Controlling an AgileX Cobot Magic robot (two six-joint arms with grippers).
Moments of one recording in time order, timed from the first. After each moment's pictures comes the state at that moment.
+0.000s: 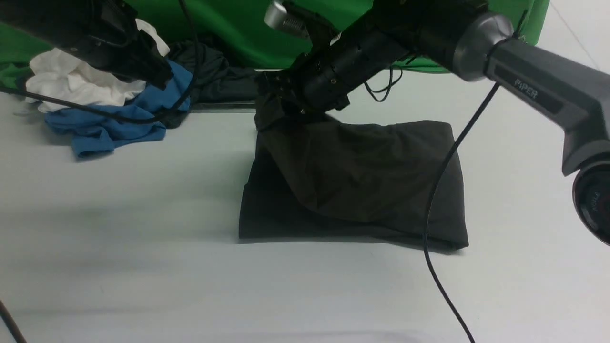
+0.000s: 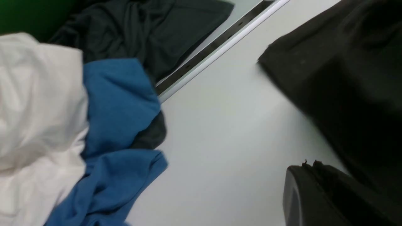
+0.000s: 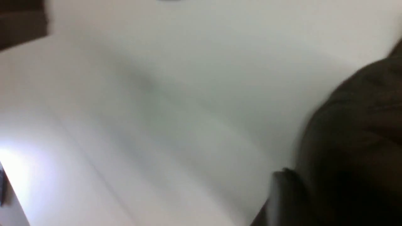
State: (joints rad) right arm 0.46 2.30 -2.13 0.72 1.04 -0.14; left arm -0.03 1.65 -1.48 -0.30 0.85 0.78
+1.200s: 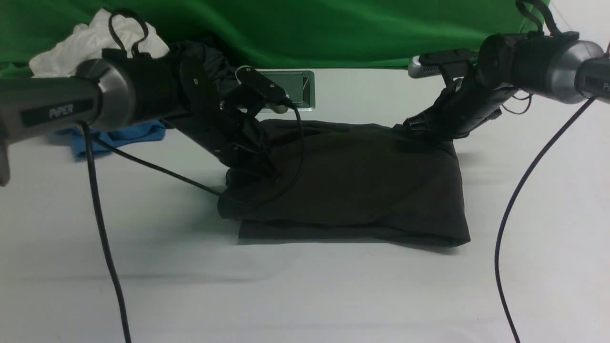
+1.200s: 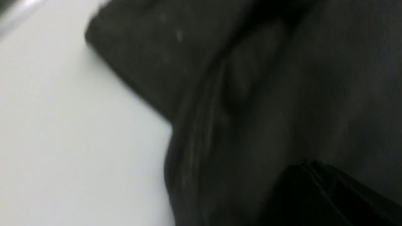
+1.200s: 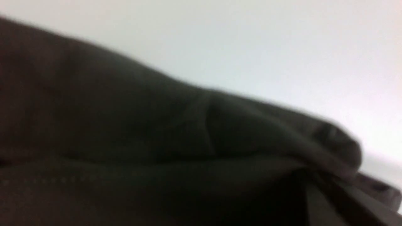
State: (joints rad) right arm 0.19 2.23 -1.71 0.11 0.68 -0.07; left arm -0.27 1.96 -1.37 -0.31 0.65 0.73
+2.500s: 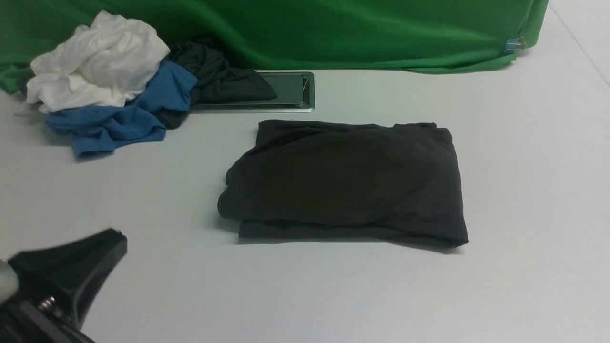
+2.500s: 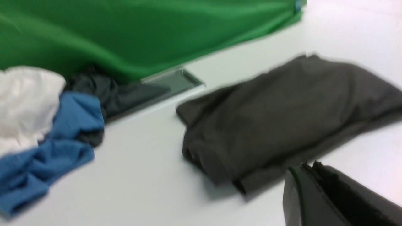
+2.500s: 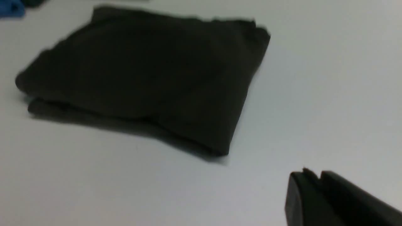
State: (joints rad) right arm 0.19 0.62 -0.59 0.10 0.68 0.06; left arm -0.31 0.39 -0.26 -0.44 0.24 0.64
